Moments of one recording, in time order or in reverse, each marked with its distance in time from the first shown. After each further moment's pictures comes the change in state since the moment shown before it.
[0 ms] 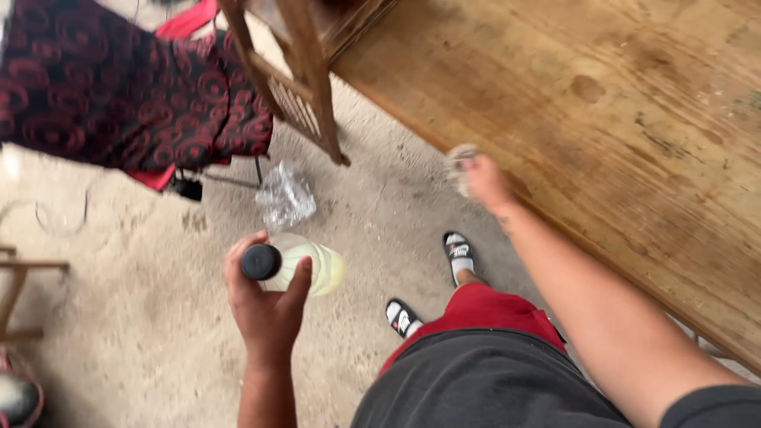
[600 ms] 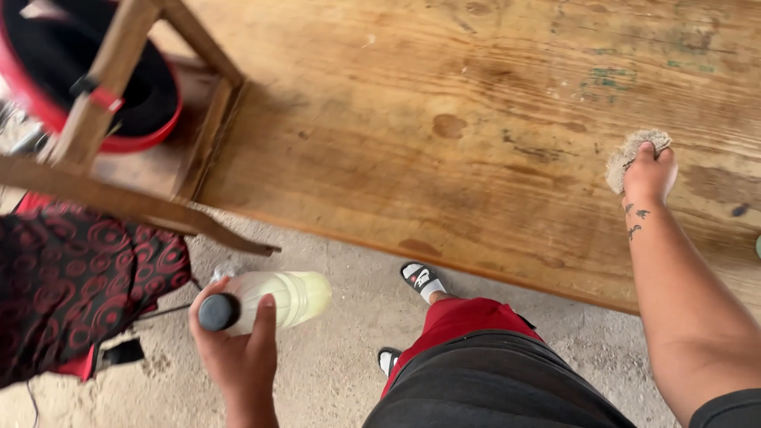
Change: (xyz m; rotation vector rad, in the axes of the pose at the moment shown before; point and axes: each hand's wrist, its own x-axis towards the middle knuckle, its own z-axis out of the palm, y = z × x) left_hand 0.116 0.061 0.197 -0.005 -0.201 -0.078; right_hand -0.018 0.255 -0.362 0.318 1.029 0.654
